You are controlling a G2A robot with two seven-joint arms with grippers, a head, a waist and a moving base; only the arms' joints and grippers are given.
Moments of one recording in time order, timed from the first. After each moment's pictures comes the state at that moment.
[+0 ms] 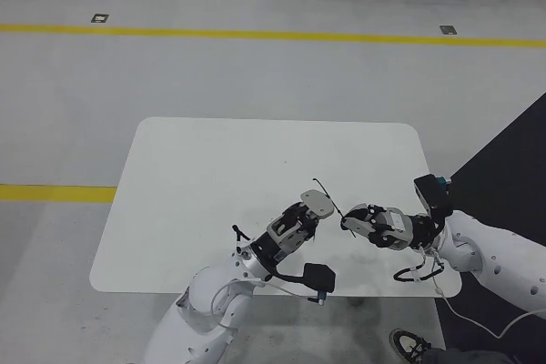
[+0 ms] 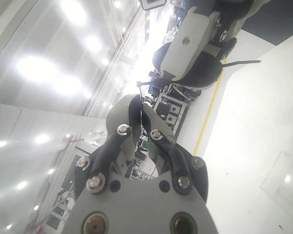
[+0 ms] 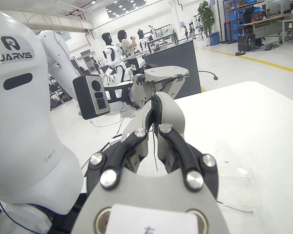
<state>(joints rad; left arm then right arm) 1.25 -1.37 -0.97 -1.84 2.65 0.06 0.33 -0.48 -0.49 0.17 -1.60 -0.54 -1.01 -0.69</state>
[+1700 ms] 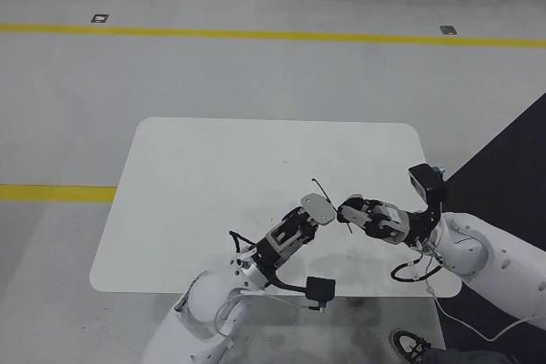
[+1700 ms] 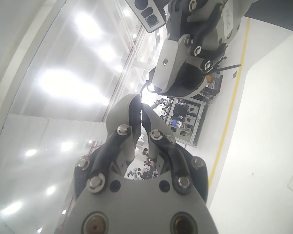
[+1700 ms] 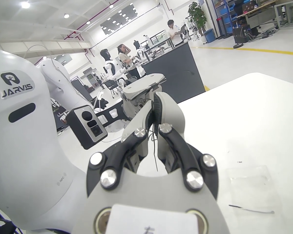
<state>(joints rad) 1.27 -1.36 -0.96 -1.85 2.79 0.18 0.33 -0.66 -0.51 0.41 -1.64 -0.16 -1.01 -0.29</state>
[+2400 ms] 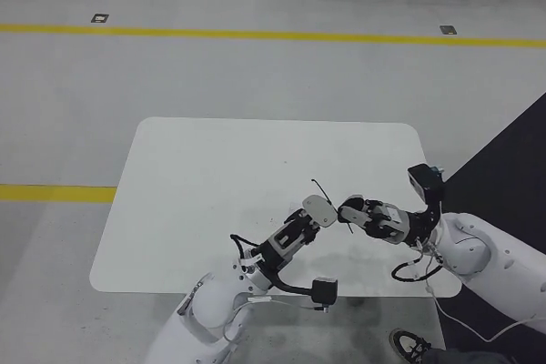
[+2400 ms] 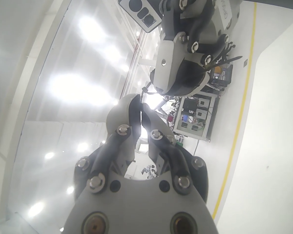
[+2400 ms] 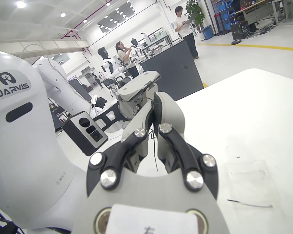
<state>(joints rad) 1.28 -1.36 -0.95 -1.85 2.89 0.22 0.28 -0.75 -0.53 0.53 -1.64 -0.12 -1.01 -0.18</state>
